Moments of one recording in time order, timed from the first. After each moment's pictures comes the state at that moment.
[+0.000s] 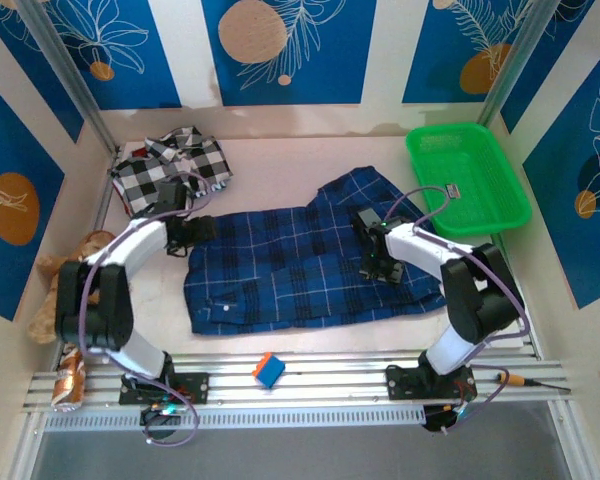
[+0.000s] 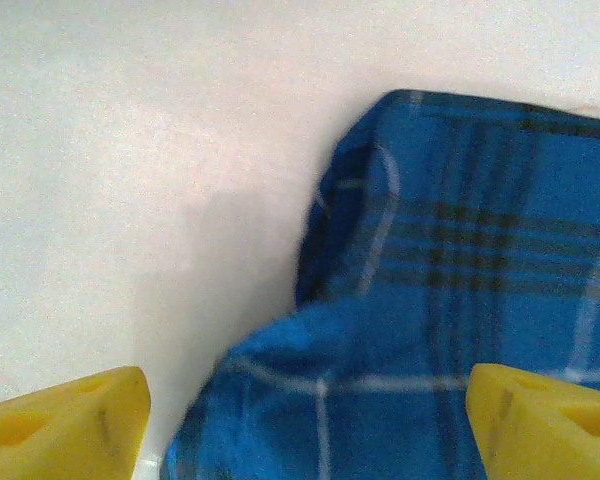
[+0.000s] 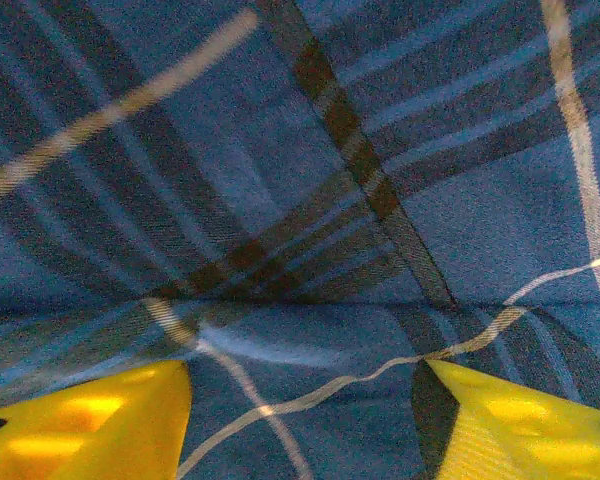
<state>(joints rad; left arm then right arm) -0.09 1.52 0.98 -0.52 0.05 -0.43 0.44 1.60 0.97 -0.87 0.18 0.78</state>
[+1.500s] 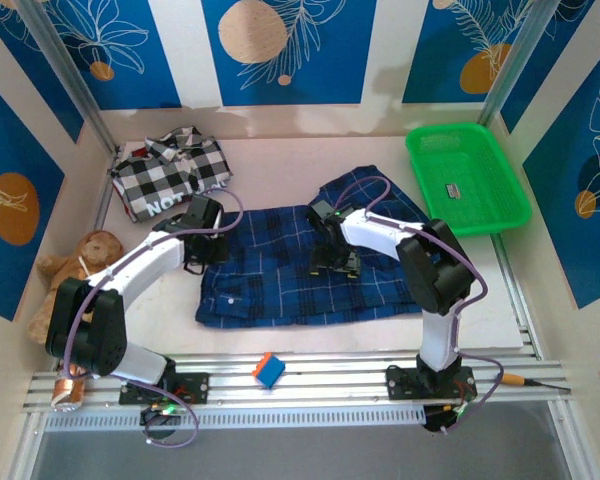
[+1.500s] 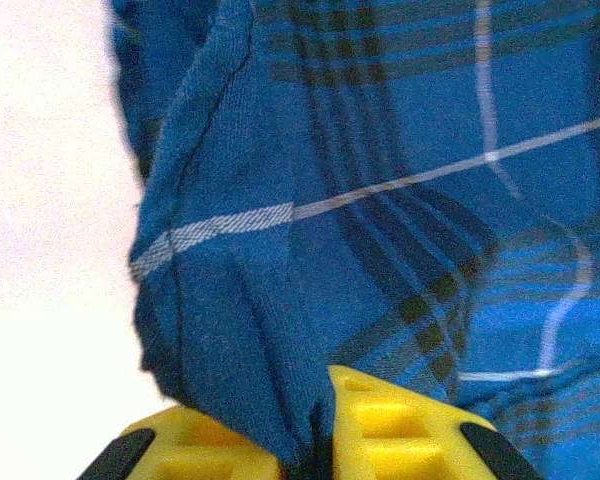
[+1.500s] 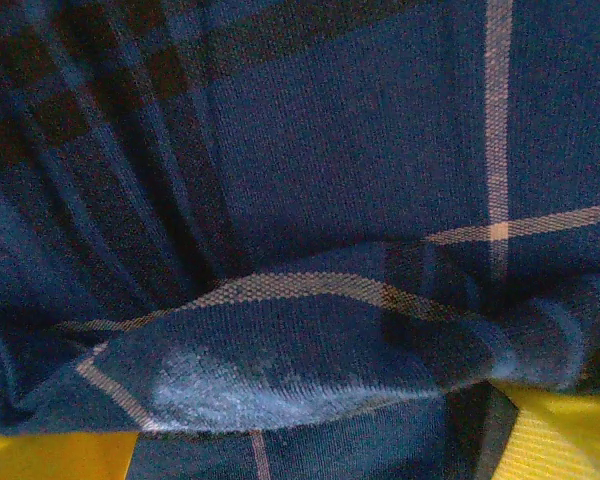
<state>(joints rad) -0.35 1.45 0.96 -0.68 -0.06 -0.36 0.62 1.92 1.28 -0.88 0.00 0.73</state>
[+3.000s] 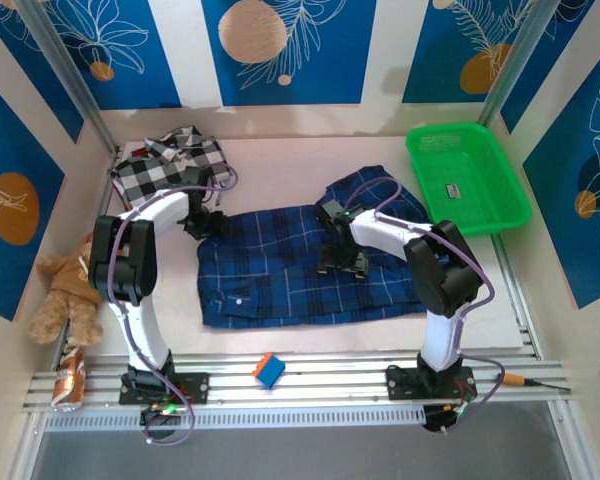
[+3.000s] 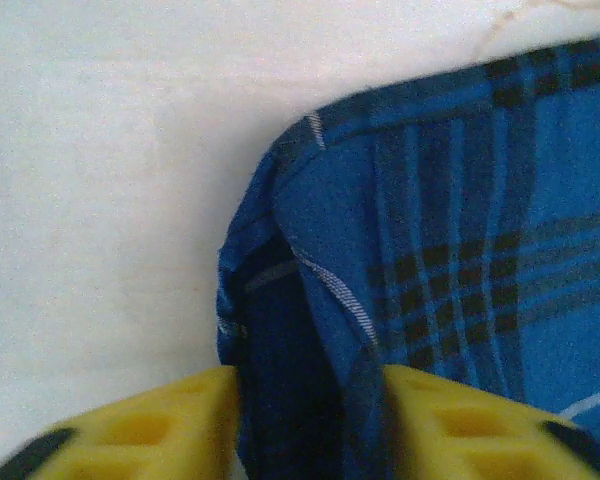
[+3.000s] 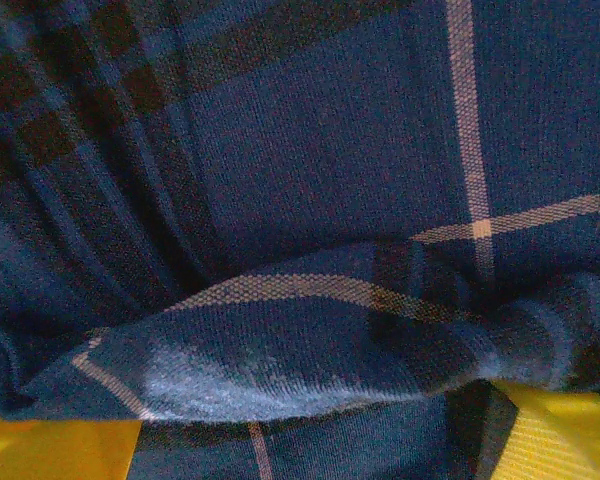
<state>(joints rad) -0.16 1.93 1.34 -0.69 0.17 -0.16 0.58 1.87 1.21 -0.86 0.01 0.73</state>
